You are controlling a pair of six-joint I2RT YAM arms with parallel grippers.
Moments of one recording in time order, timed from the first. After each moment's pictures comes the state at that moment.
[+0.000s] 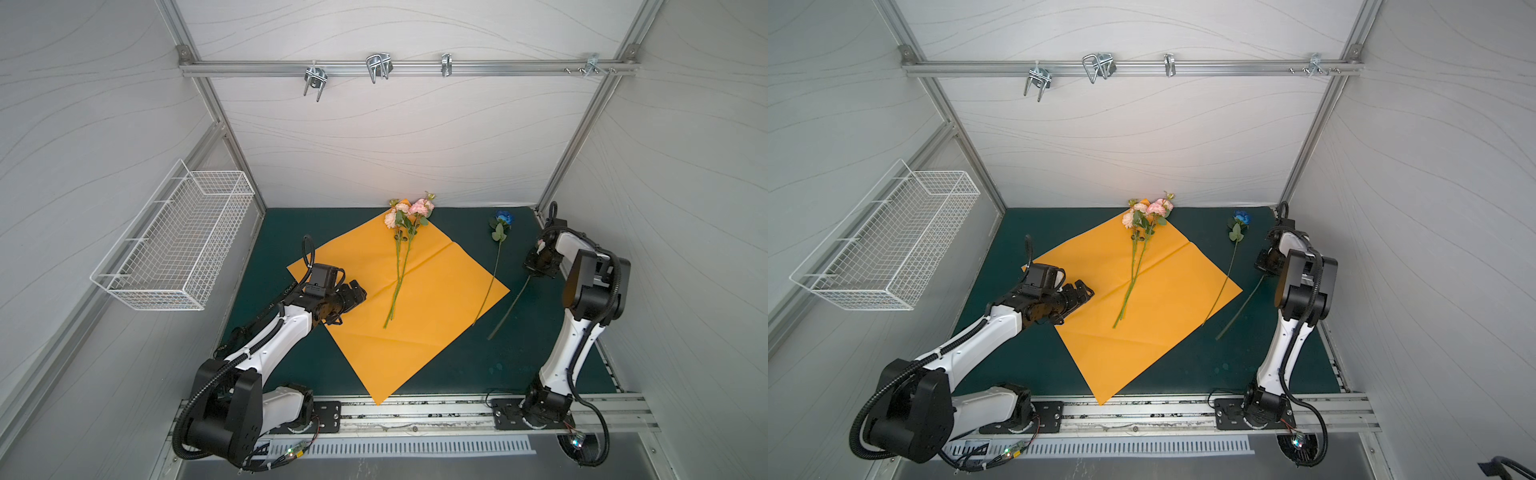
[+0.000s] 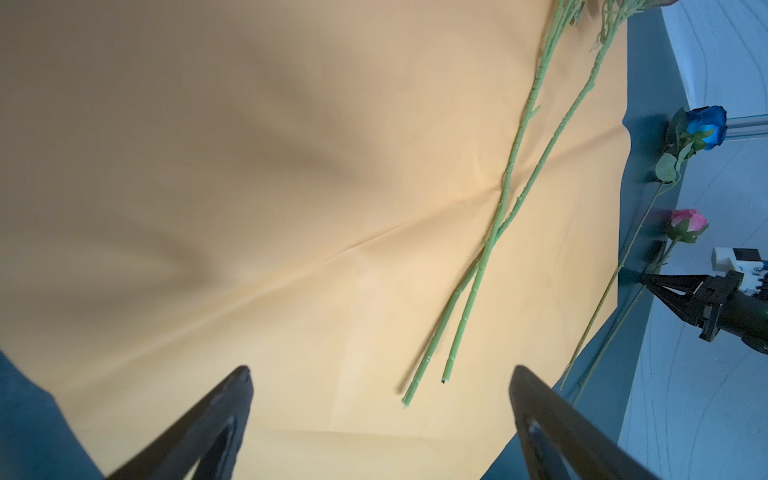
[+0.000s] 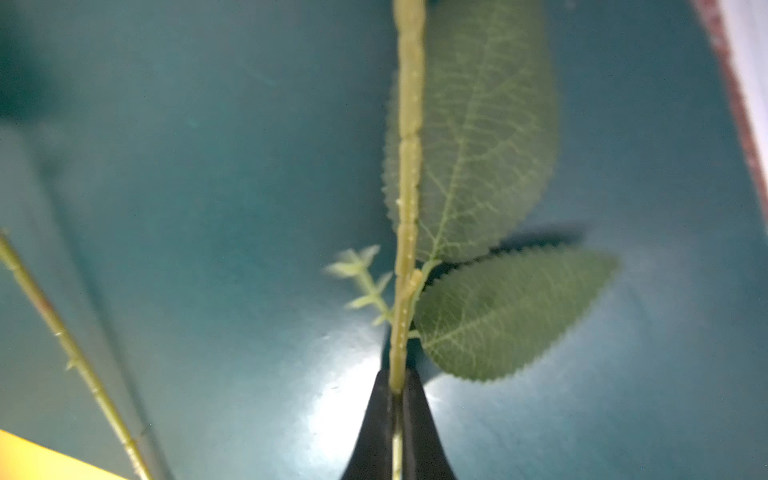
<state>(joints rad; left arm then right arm) -0.23 1.22 0.68 -0.42 0.24 -0.81 -0.22 2.11 1.56 -0.80 -0.07 0.21</state>
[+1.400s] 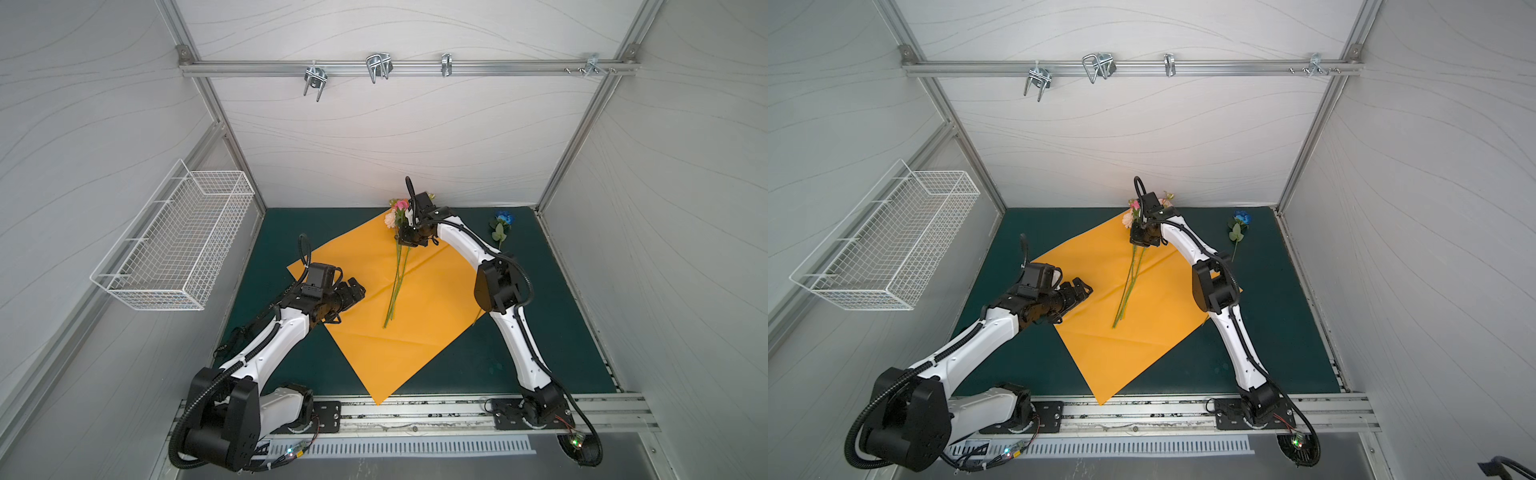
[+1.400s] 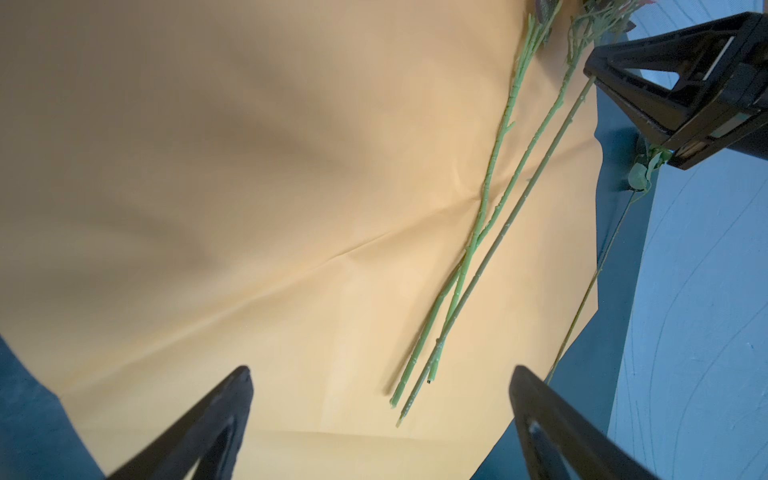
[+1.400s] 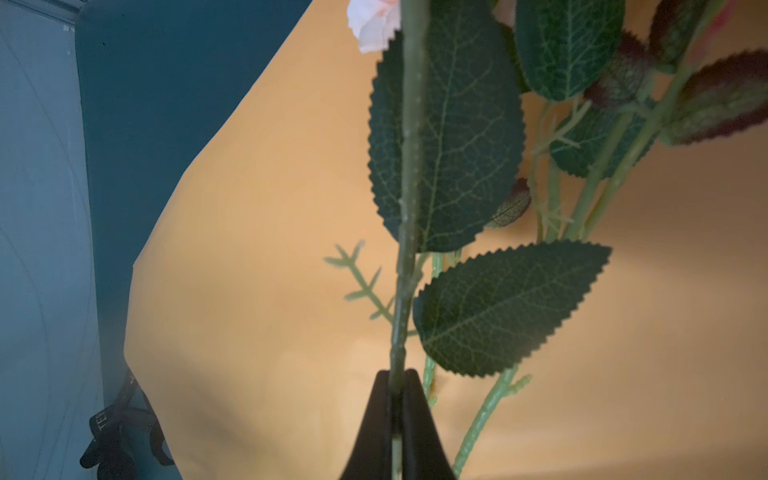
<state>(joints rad) -0.23 1.18 0.68 -0.42 0.25 -0.81 0.55 2.53 2.39 -0.86 -0.31 0.53</state>
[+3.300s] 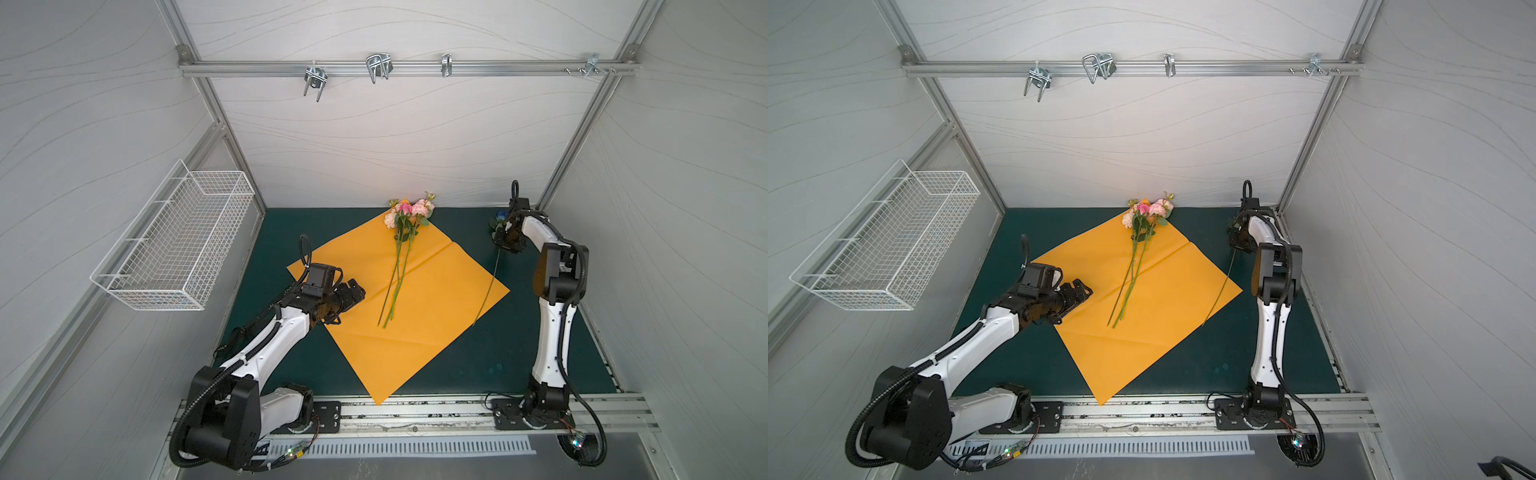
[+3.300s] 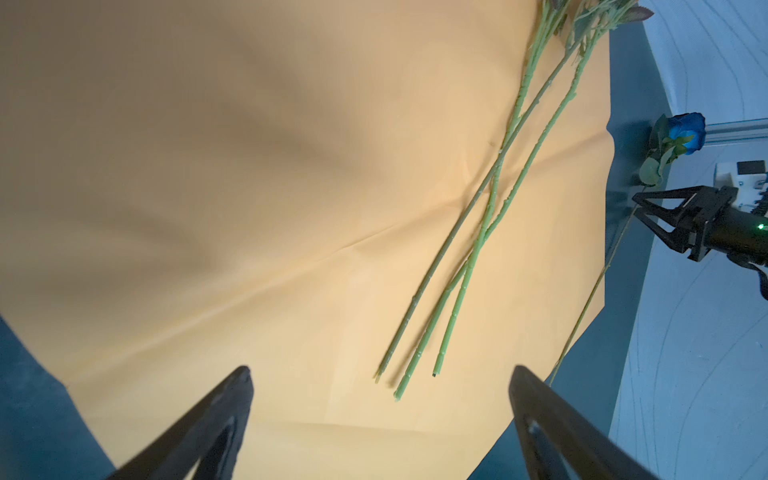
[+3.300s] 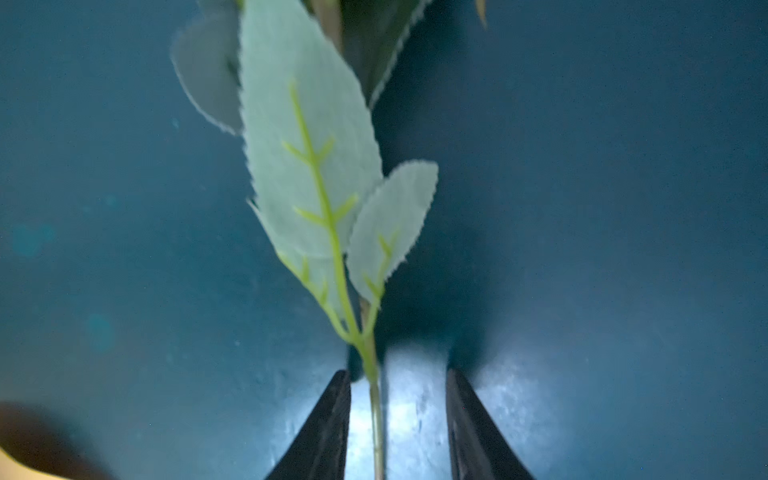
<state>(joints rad) -0.22 1.20 0.69 -0.44 0.25 -0.81 -0.03 2.40 2.03 -0.84 -0.04 0.23</state>
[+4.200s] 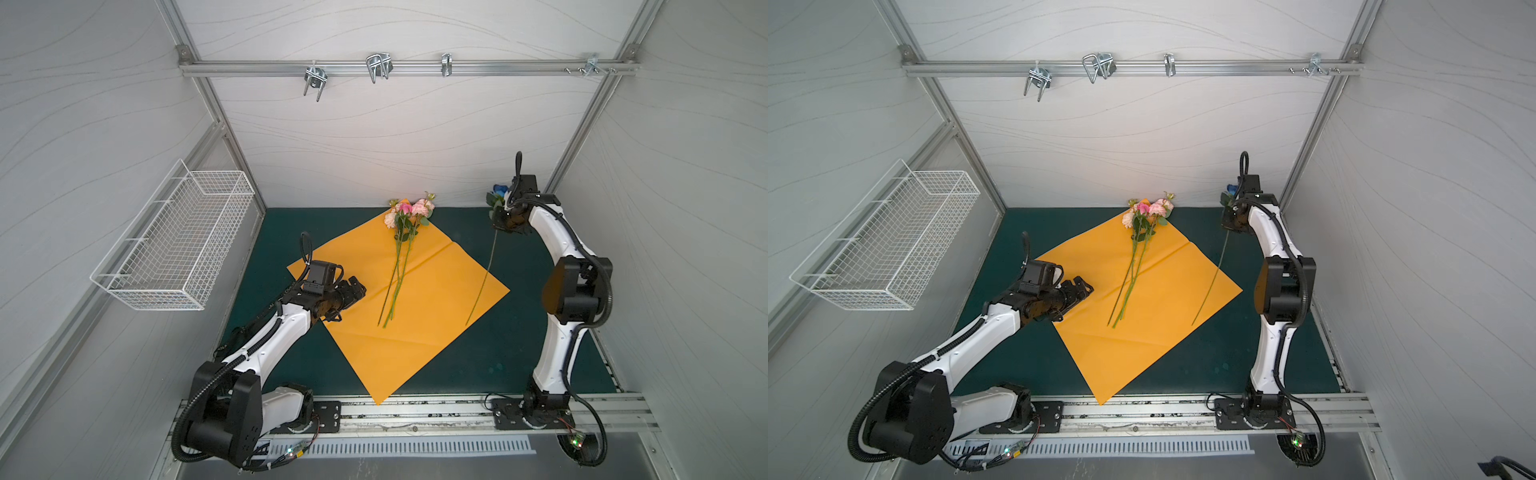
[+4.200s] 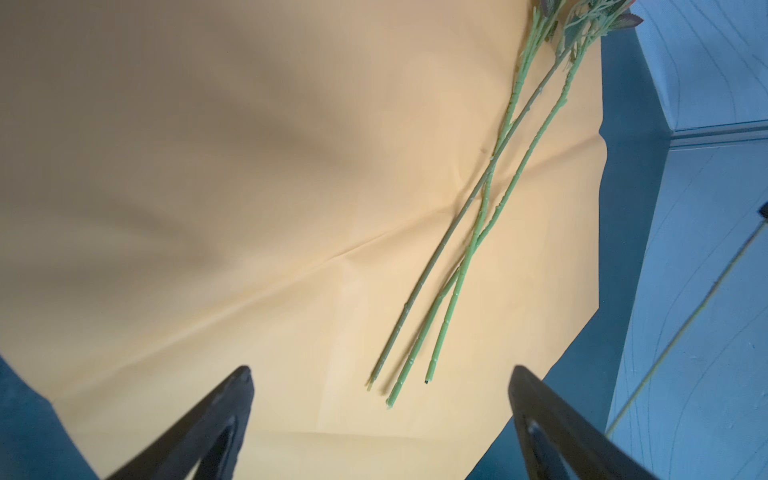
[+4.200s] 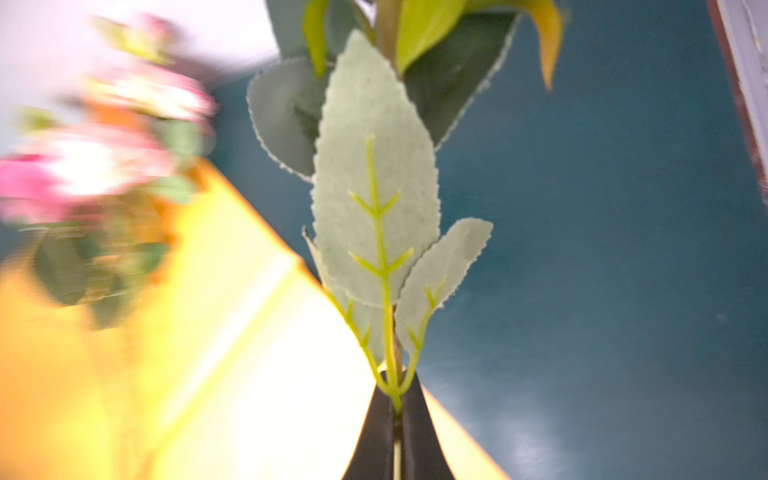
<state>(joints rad) -0.22 1.21 0.70 -0.43 0.26 -0.81 0.11 2.00 1.90 -0.88 -0.13 0.26</state>
